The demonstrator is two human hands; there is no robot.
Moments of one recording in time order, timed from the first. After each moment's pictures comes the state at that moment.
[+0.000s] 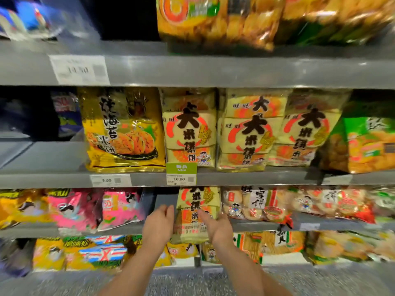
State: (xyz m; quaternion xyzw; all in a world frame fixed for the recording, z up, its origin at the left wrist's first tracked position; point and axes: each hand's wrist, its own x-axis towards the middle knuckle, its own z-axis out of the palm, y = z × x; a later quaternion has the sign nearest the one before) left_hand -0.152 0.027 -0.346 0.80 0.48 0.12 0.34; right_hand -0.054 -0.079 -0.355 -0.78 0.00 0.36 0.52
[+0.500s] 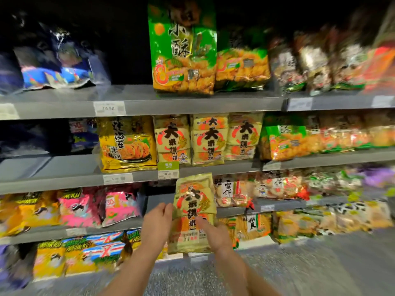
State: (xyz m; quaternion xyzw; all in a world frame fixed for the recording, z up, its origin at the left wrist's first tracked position) left_hand -0.234 -0.092 -0.229 0.82 0.41 0.18 0.35; right_hand -0.152 -0.224 -0.251 -0.75 0.00 0.36 0.56
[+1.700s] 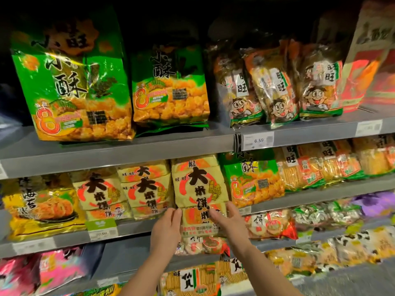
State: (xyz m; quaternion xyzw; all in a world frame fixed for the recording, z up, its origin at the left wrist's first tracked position) left_hand 0.020 -0.141 -0.209 0.82 0.35 0.21 0.39; right_hand 0.129 -0.273 -0.221 -0.61 -0.16 0.28 0.72
